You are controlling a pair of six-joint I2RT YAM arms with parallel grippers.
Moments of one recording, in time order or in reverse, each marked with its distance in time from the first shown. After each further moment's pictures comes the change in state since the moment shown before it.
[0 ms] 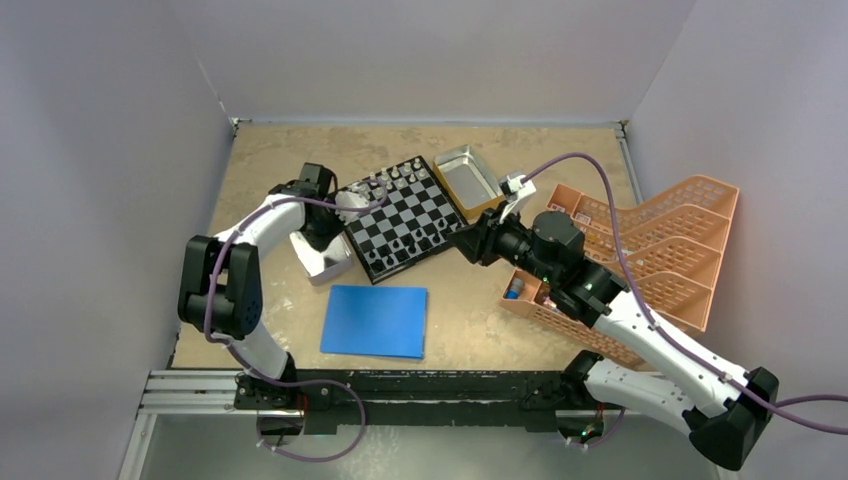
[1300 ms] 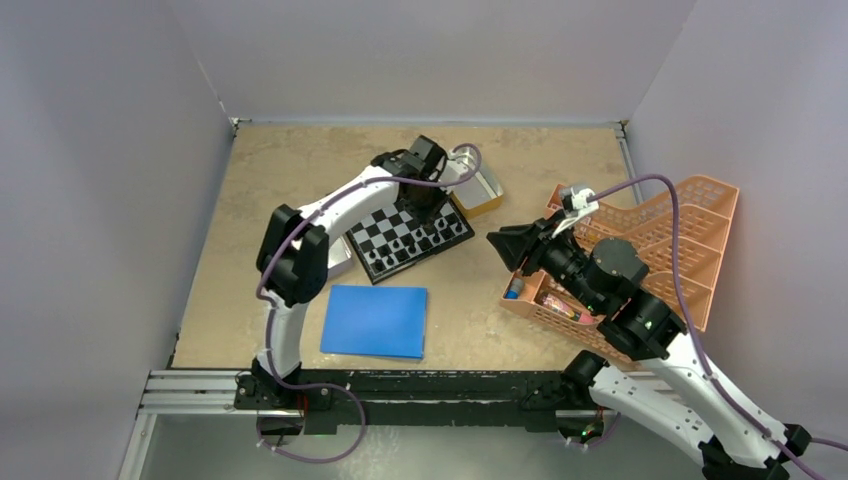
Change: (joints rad) left arm -0.430 0.374 0.650 -0.094 0.114 -0.535; right arm 0.000 -0.274 0.025 -0.189 0.164 -0.031
